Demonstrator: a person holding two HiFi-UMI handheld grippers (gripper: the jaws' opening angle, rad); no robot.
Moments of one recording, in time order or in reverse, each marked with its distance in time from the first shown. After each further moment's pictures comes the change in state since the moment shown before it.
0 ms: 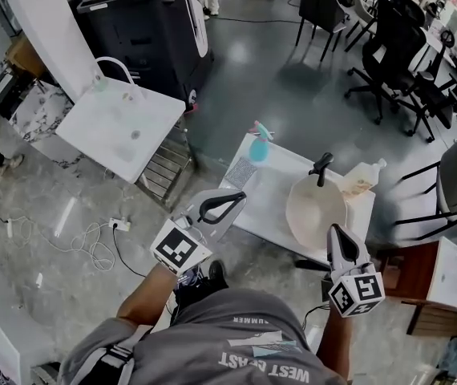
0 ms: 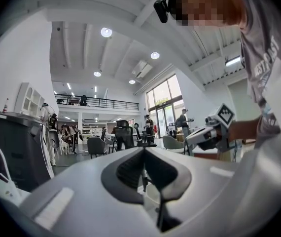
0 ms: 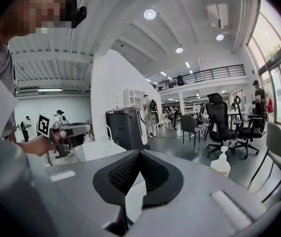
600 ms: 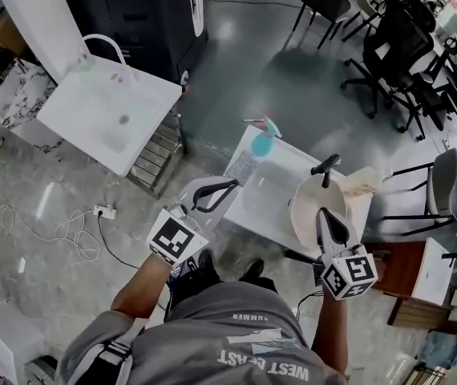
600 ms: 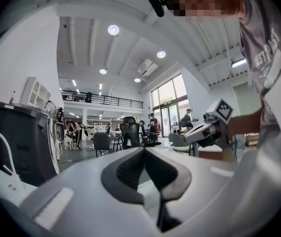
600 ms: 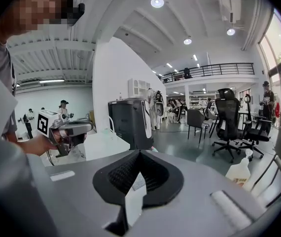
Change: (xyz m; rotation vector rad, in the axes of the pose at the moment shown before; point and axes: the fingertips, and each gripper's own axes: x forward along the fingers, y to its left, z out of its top) left arm -0.011 0.096 -0.046 0.006 0.019 0.026; right arm 0.109 0.040 0.002 -0.051 0.101 0.035
